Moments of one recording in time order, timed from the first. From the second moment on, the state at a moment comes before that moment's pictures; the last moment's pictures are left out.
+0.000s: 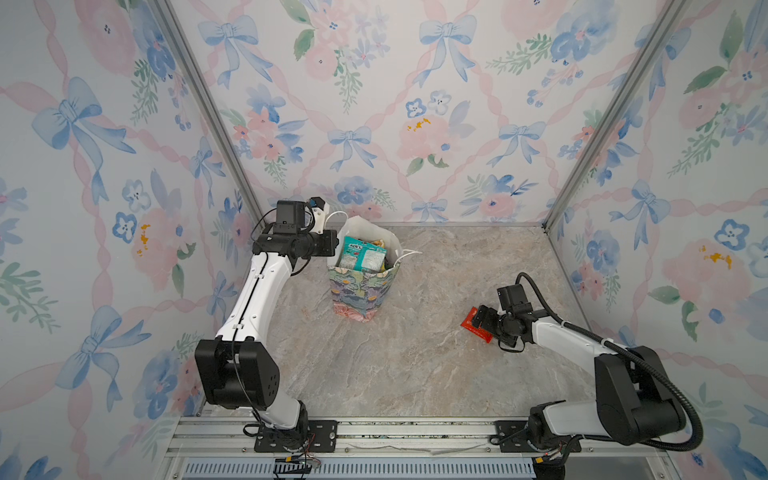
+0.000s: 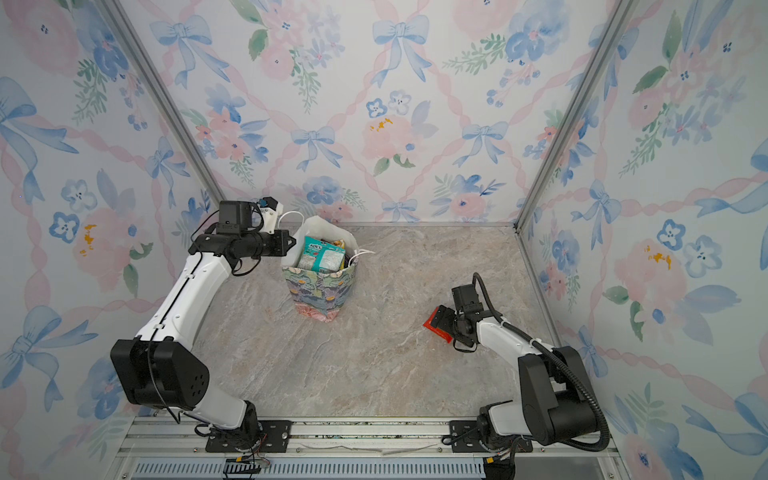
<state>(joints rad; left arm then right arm) -0.05 1.55 1.52 -0.70 0.39 -0.07 0.23 1.39 0.65 -0.36 -0.07 0.68</state>
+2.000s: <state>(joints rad) -0.05 1.55 1.52 -0.70 0.39 -0.07 0.42 1.76 1.78 -0.46 -0.11 0.42</state>
